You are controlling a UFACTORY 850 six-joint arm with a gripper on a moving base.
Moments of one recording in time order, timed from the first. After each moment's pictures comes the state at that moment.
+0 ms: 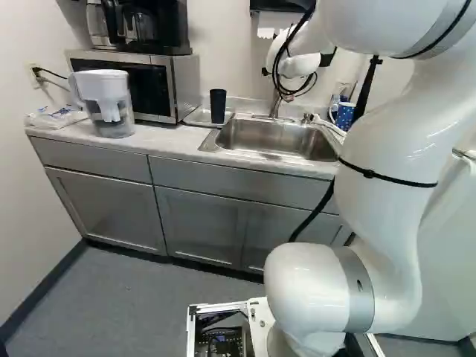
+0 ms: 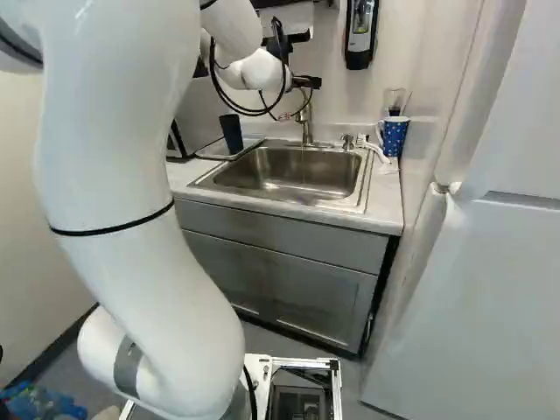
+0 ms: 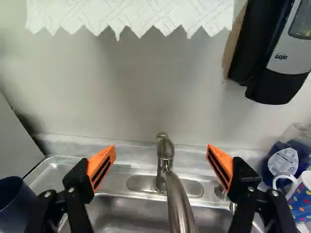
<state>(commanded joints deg) -10.2 -10.1 -70.6 1.9 18.4 -2.6</state>
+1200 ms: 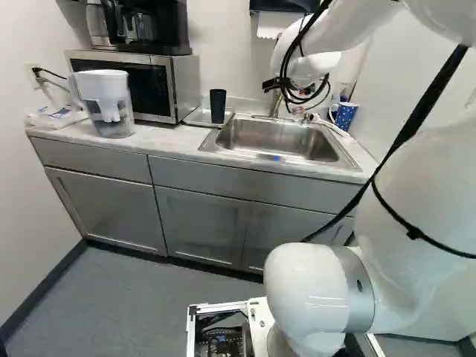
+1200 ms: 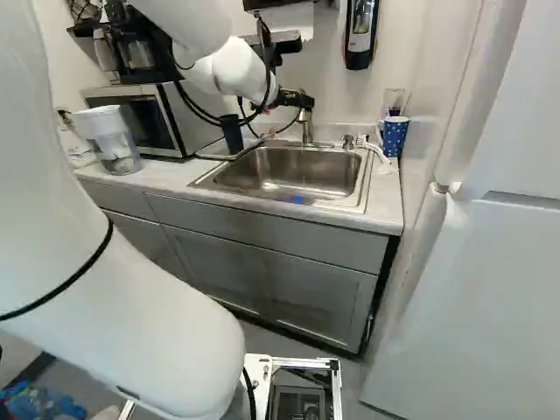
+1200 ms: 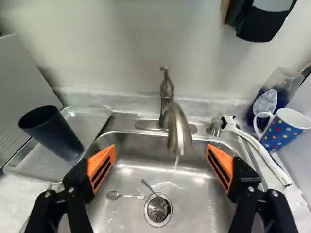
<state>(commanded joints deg) -9.6 8.3 -52.1 1.9 5.3 -2.6</state>
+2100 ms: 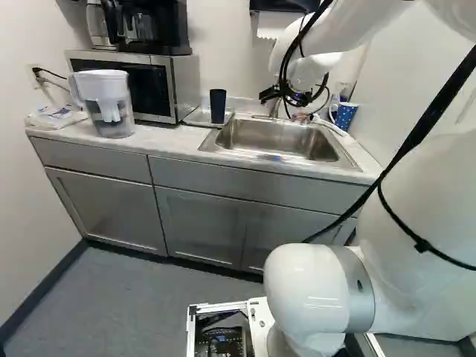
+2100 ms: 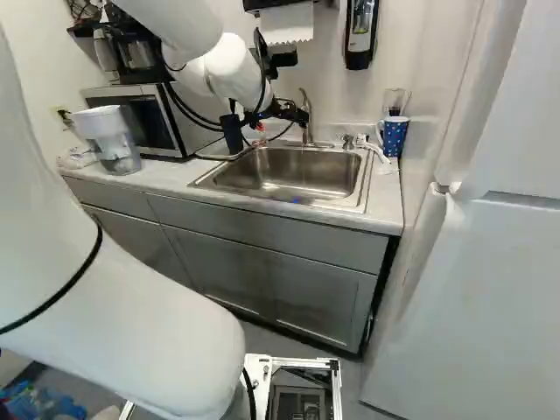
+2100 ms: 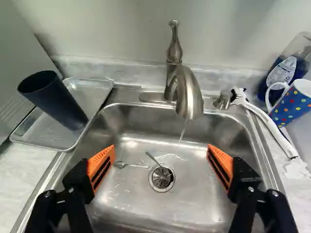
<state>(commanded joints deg) -8.9 9.5 -50.9 1.9 -3.1 -2.6</state>
